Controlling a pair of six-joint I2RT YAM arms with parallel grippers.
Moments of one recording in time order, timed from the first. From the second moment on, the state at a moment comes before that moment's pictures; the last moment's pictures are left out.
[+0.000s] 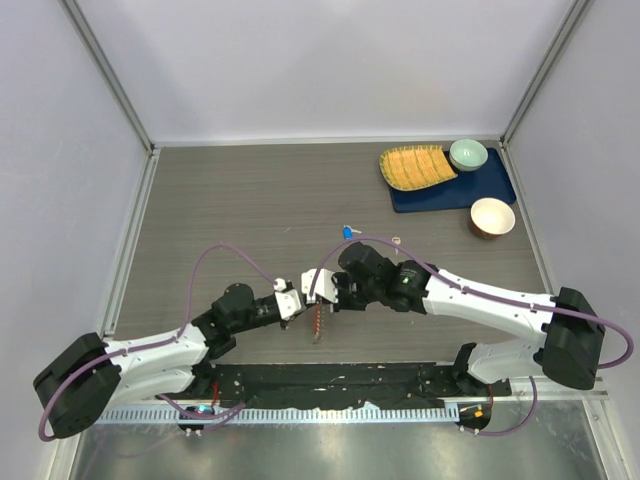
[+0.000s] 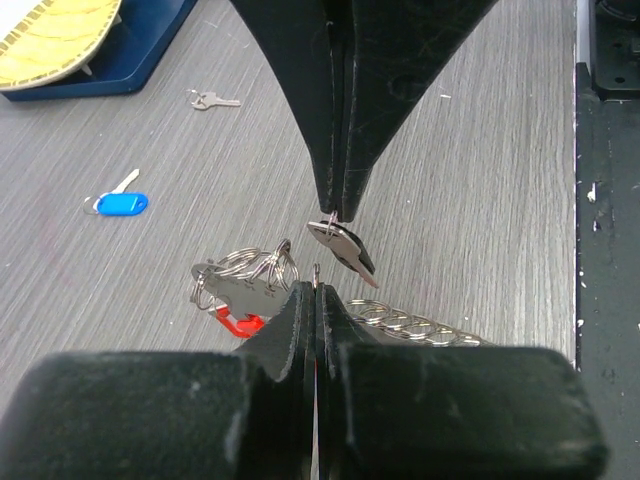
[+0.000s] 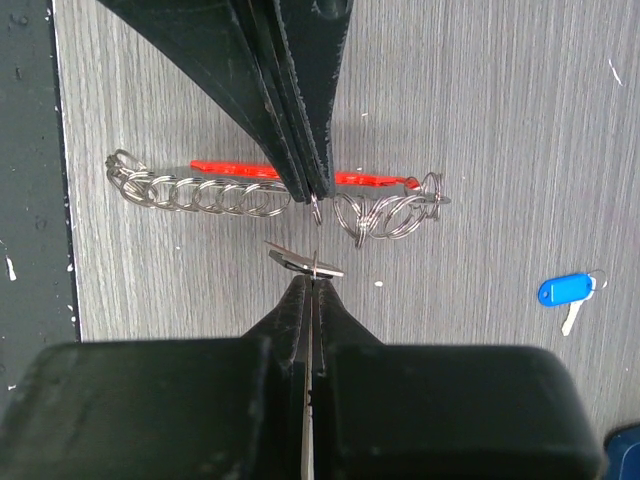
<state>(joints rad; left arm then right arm) -0.88 0.98 0.16 0.66 0.36 0.29 1.05 1.29 0.91 -0.44 -0.17 -0.59</state>
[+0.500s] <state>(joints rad) -0.88 0.97 0.14 0.73 0.35 0.29 1.05 1.29 0.89 -0.35 -0.19 -0.58</state>
